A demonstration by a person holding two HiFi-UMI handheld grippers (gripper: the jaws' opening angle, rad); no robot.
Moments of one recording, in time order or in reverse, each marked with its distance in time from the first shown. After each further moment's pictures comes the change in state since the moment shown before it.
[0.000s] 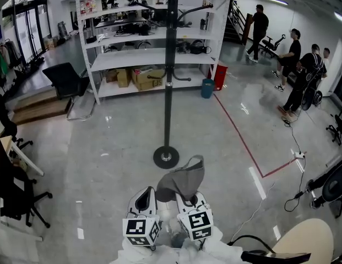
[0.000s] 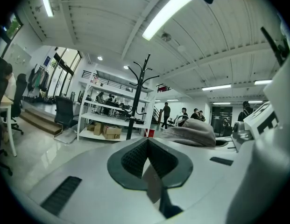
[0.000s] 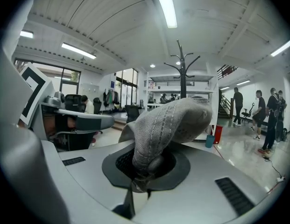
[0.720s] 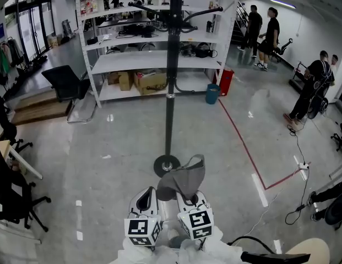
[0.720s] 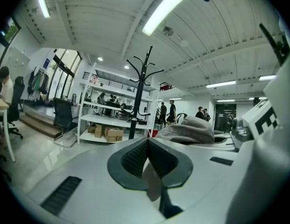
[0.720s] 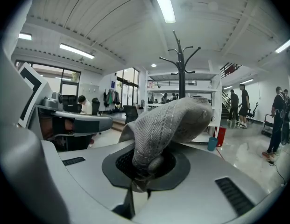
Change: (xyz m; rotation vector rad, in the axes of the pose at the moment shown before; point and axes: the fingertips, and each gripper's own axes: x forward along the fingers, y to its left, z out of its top) left arm 0.103 0.016 0.021 0.023 0.009 0.036; right arm 0.085 -0.069 0.025 -0.002 0.000 0.028
